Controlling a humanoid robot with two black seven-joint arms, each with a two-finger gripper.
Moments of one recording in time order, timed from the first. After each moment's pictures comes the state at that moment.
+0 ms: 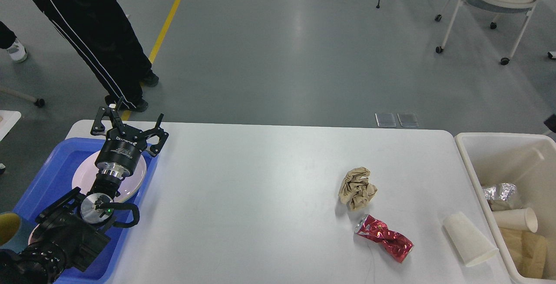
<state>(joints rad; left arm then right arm) -0.64 0.17 -0.88 -0.31 -0.22 -0.75 -0.30 0.94 -0.52 -1.27 0.12 0.41 -0.03 0.08</state>
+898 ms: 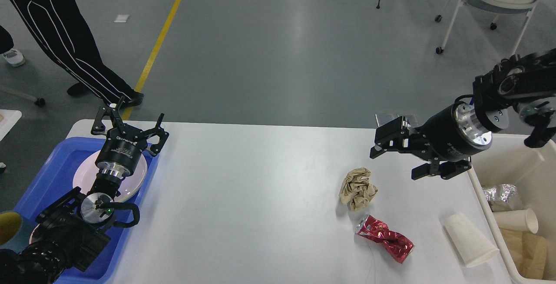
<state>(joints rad) -0.64 0.17 -0.88 -0.31 -0.22 -0.75 -0.30 2.12 -0.45 -1.27 1.61 0.07 0.50 0.09</state>
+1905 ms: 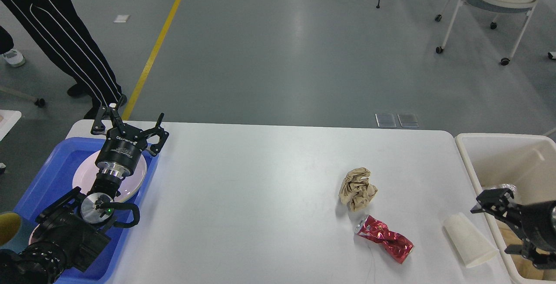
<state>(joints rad) -0.64 0.17 -0.88 -0.31 -0.22 -0.75 -0.30 1.66 -0.95 -1.34 1.62 0.11 0.08 0.12</state>
